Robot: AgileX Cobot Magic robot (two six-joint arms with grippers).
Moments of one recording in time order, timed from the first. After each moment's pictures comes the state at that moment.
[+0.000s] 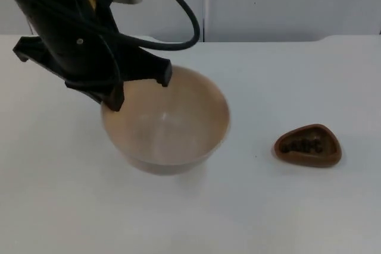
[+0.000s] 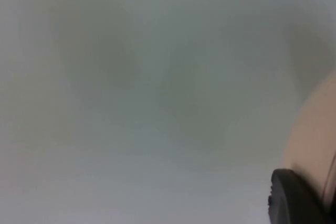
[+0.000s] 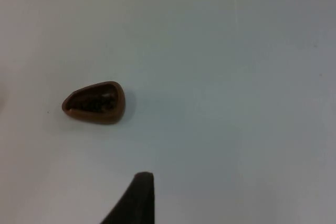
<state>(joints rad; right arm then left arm) 0.04 0.00 -0.52 0.00 1.08 -0.01 -0.52 1.70 -1.09 0.13 0.72 -0.33</state>
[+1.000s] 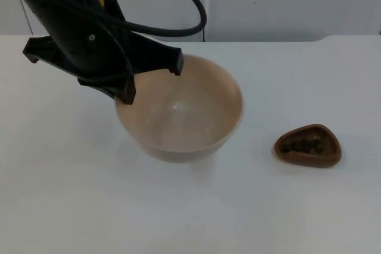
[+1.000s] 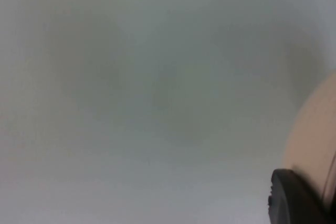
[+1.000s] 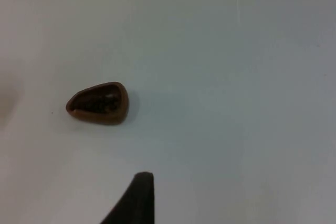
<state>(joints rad) 0.04 0.00 -0.52 0.02 1.08 -0.01 -0.53 1.70 -1.09 0.10 0.66 -0.39</state>
